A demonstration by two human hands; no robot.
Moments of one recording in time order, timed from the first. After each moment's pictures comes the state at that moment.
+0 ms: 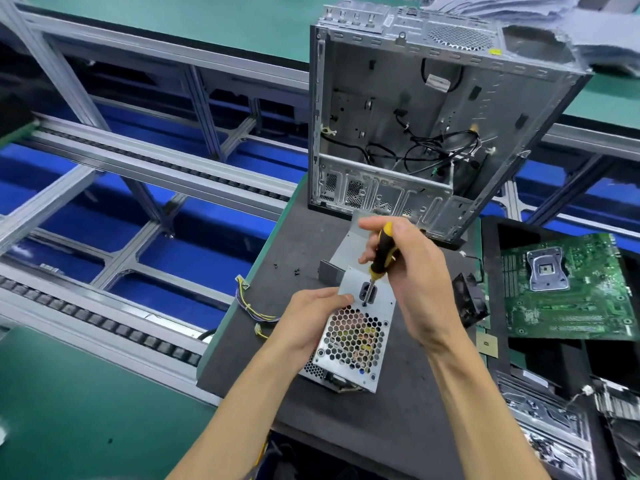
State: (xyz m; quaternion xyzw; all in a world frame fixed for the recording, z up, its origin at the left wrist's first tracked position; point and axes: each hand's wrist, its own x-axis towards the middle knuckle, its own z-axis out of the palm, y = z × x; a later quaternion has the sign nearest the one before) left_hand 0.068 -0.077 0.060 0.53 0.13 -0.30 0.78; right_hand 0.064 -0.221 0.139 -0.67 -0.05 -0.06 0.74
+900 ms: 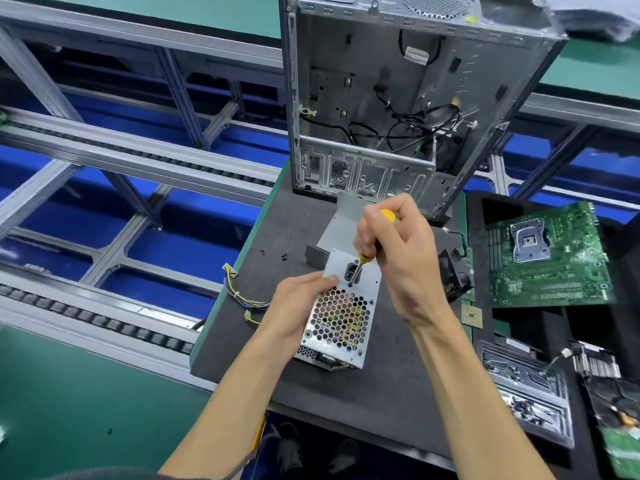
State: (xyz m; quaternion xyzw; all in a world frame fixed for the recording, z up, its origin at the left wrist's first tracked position) left_hand 0.061 -0.080 0.058 0.53 0.12 -0.29 0.79; right_hand 0.061 -0.227 0.135 -0.62 -0.03 -0.09 0.78
